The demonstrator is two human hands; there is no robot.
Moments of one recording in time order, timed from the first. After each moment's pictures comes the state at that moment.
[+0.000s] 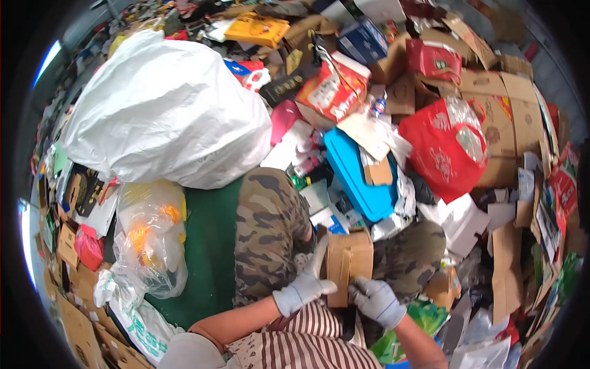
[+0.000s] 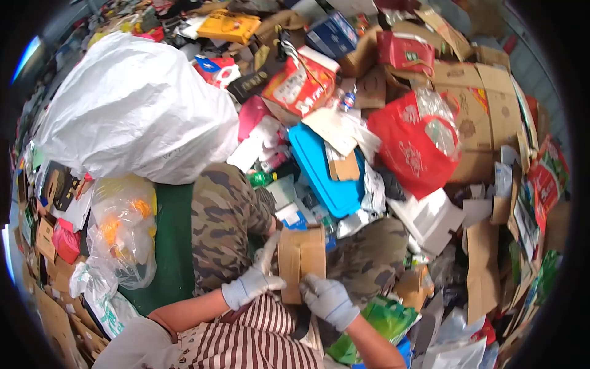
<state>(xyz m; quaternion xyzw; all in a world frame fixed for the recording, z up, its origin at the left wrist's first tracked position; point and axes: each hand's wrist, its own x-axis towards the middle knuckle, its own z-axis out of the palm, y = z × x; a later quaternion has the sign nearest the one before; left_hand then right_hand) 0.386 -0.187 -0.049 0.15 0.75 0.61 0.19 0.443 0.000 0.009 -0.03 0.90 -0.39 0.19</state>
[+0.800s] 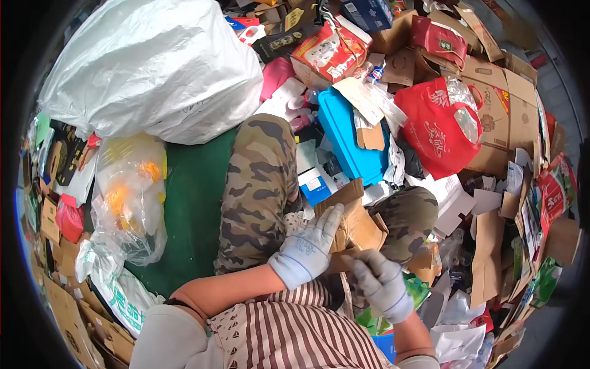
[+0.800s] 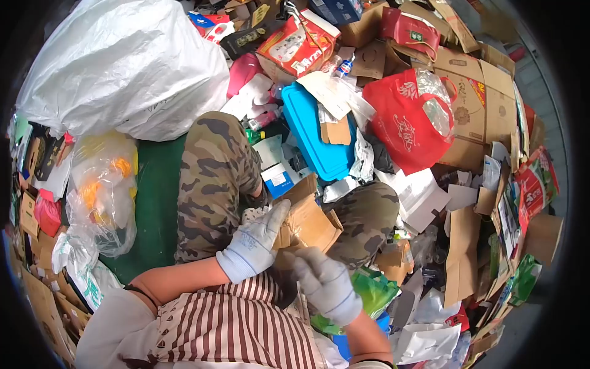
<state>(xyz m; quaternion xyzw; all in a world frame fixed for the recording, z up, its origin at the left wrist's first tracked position) 0.392 -0.181 -0.012 0.30 0.89 0.34 0.07 0.458 -0.020 0.081 0.12 0.79 -0.57 0.22</state>
